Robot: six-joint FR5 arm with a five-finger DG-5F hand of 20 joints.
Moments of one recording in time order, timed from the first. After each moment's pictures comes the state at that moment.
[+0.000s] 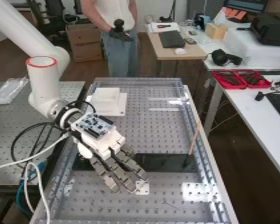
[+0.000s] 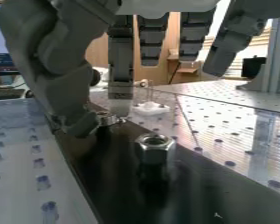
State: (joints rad) arm 1.62 -2.04 -2.04 -2.39 -0.92 -0.67
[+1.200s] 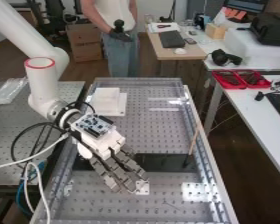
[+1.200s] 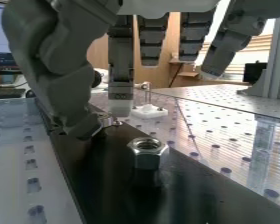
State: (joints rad) arm 1.62 -2.04 -2.05 -2.36 -0.93 -0.71
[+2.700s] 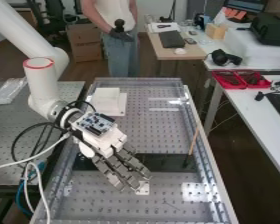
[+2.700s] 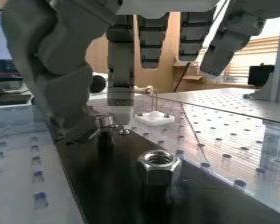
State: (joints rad) arm 1.61 -2.04 -2.05 -2.34 -0.96 -0.71
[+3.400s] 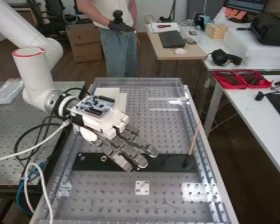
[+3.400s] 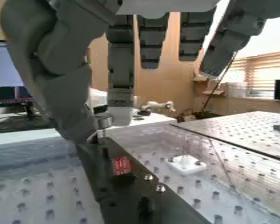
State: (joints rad) arm 1.62 -1.93 -2.07 -2.32 -1.05 -0.74
